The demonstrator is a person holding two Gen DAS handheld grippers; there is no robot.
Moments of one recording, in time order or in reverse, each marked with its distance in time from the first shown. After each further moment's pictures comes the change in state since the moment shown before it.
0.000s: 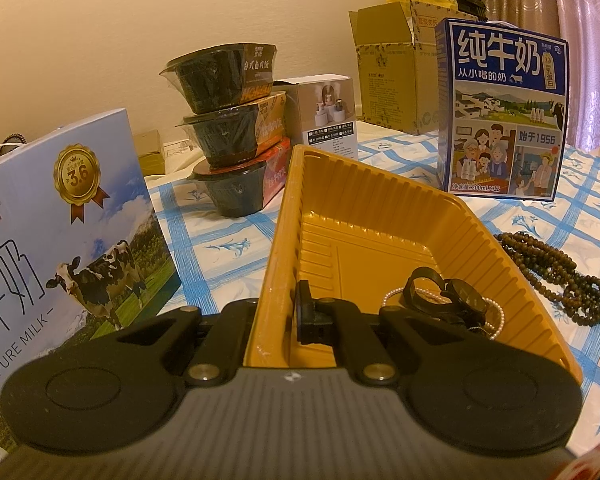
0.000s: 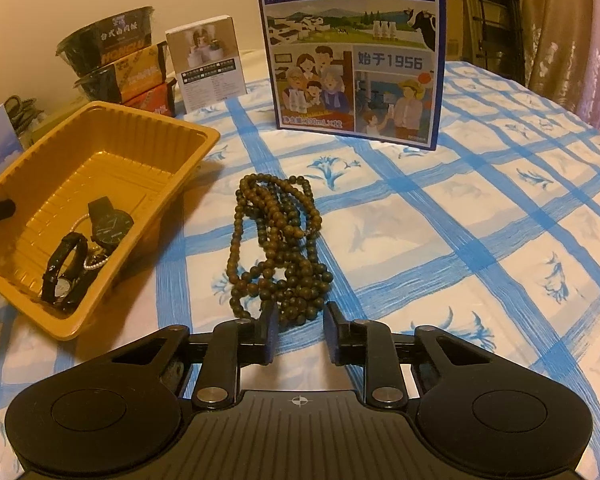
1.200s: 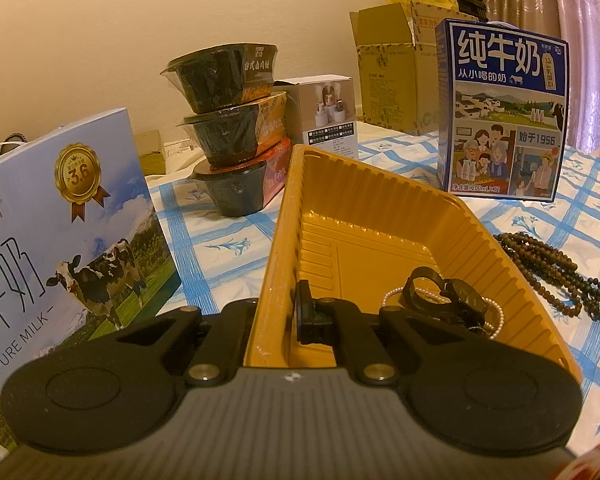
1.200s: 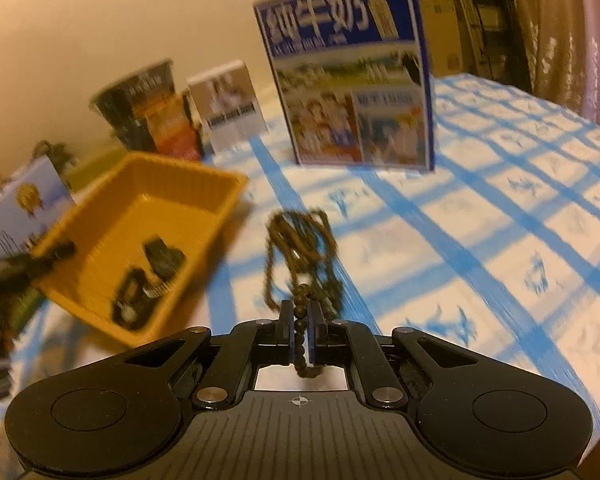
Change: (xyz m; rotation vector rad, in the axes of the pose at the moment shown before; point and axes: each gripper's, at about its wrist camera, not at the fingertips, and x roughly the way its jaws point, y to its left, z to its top) left arm 0.000 0.000 -0.001 -0.002 0.002 0.000; right arm -0.071 -0.005 0.005 0.080 -0.089 0.118
